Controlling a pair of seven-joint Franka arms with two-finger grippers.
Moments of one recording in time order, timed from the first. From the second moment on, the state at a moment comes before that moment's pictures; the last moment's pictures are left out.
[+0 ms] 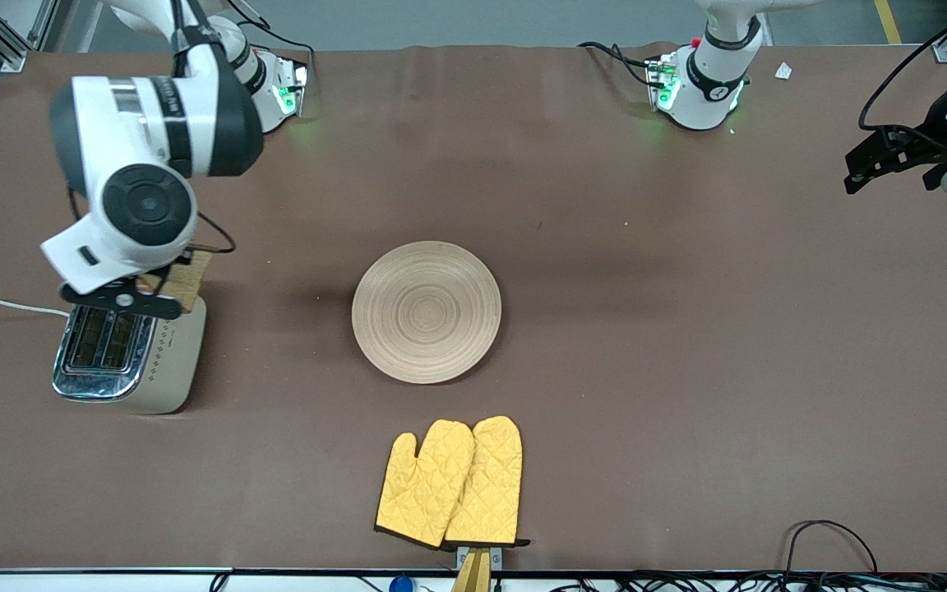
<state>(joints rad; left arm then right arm) 0.06 -0.10 -0.13 -1.63 0.03 1.53 -0.08 0.38 0.29 -0.09 -1.47 -0.51 1.32 0.38</state>
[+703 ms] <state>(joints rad) 0.06 -0.10 -0.13 -1.63 0.03 1.53 -0.08 0.26 0.31 -0.10 -1.52 -0.68 1.48 0.35</state>
